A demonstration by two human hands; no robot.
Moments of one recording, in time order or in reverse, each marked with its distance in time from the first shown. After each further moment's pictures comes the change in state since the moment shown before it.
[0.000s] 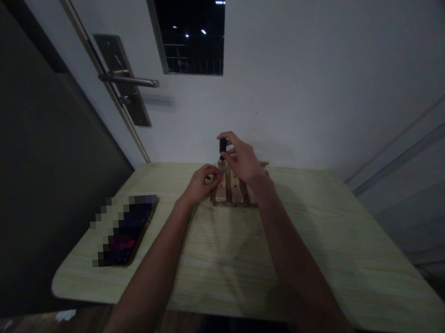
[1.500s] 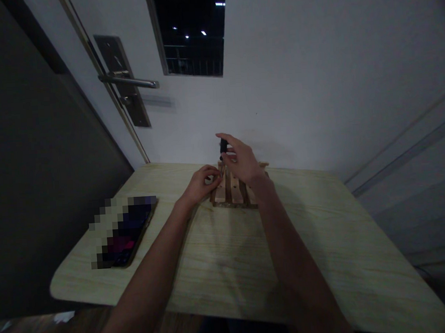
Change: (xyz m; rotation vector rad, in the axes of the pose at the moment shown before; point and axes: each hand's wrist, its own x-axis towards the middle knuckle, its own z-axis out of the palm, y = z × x) left_hand 0.000 -0.004 0.001 0.020 0.014 0.014; right_hand 0.000 0.002 0.002 0.042 0.023 -0.038
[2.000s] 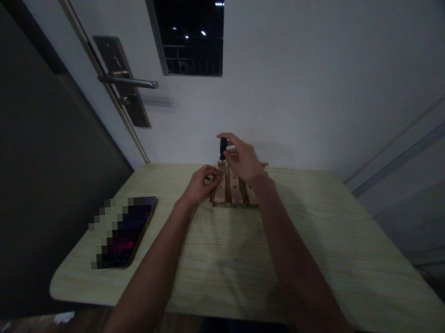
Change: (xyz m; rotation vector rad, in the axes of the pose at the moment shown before) left_hand -0.001 0.001 -0.001 -0.032 -0.003 -0.014; right_hand -0.001 -0.007 -0.006 -0.003 -0.019 0.066
